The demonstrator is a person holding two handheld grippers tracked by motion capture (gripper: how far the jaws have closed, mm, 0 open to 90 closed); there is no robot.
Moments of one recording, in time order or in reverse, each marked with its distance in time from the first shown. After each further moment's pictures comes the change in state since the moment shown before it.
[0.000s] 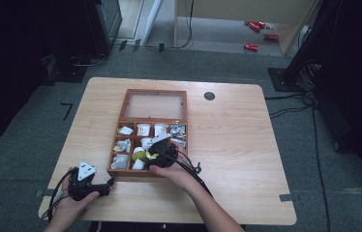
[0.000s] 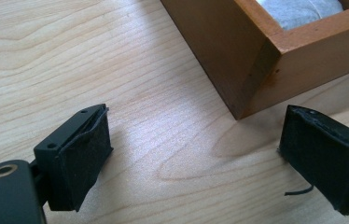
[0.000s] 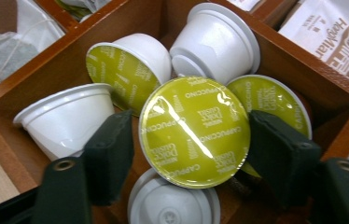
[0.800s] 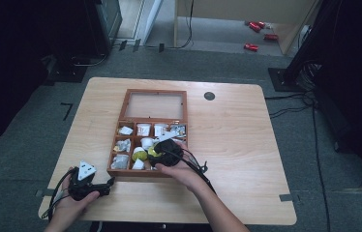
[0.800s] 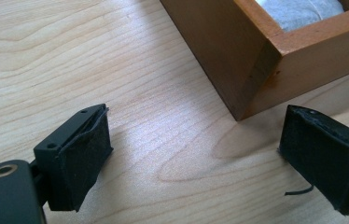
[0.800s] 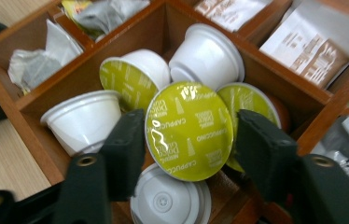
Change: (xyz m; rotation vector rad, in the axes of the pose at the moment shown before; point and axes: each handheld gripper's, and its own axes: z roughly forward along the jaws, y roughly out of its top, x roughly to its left) left arm 0.000 0.000 0.001 -0.001 0.000 0.000; right arm -0.012 -0.002 -0.017 -0.063 0.059 0.008
